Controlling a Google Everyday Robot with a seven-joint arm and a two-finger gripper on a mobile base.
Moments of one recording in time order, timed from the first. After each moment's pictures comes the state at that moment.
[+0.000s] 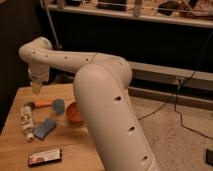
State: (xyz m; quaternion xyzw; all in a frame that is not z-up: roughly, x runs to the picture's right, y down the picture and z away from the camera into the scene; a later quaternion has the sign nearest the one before) arm -0.355 -0.026 0.776 -0.29 -0.12 0.19 0.93
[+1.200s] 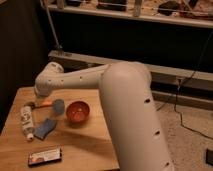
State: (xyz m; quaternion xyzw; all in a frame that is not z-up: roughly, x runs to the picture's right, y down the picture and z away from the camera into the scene) arm -0.376 0.020 0.802 -0.19 -0.29 0.03 0.94
